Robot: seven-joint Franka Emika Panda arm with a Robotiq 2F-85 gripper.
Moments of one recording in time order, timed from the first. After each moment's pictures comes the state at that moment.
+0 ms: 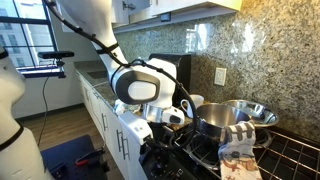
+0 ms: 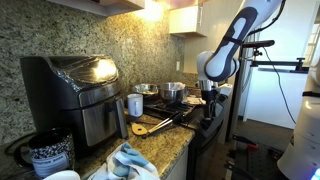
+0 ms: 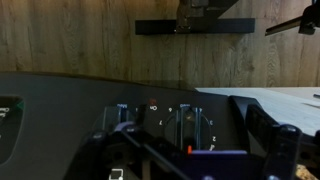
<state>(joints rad) -0.17 0.01 -0.18 -2.75 -0.15 2.59 -0.22</state>
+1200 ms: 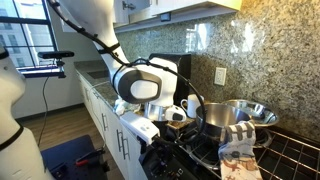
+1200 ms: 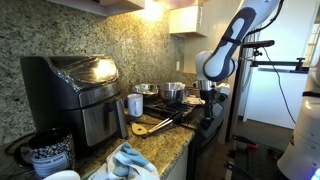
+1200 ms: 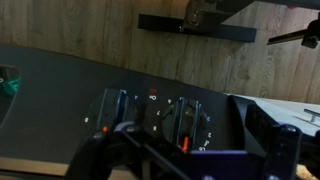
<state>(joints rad) -0.17 0.02 -0.17 -2.73 -0.16 2.59 -0.33</state>
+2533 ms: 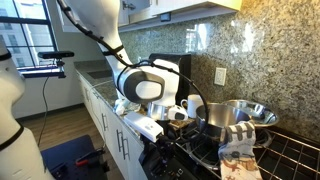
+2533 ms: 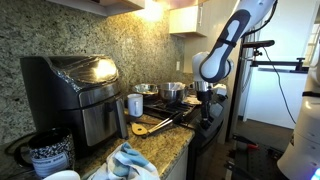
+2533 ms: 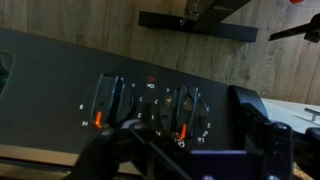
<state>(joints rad) -0.16 0.07 -0.16 -2.69 -0.15 2.59 -0.33</state>
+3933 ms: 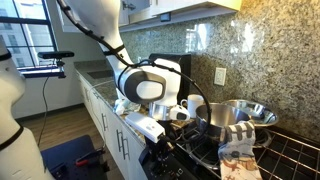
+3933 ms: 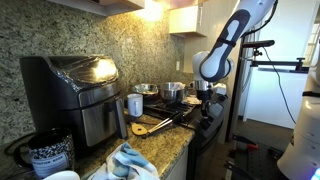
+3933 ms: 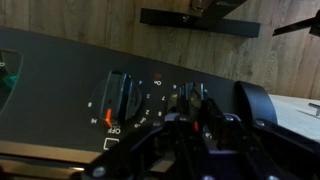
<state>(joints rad) -0.17 0.07 -0.16 -2.68 -0.15 2.60 -0.33</state>
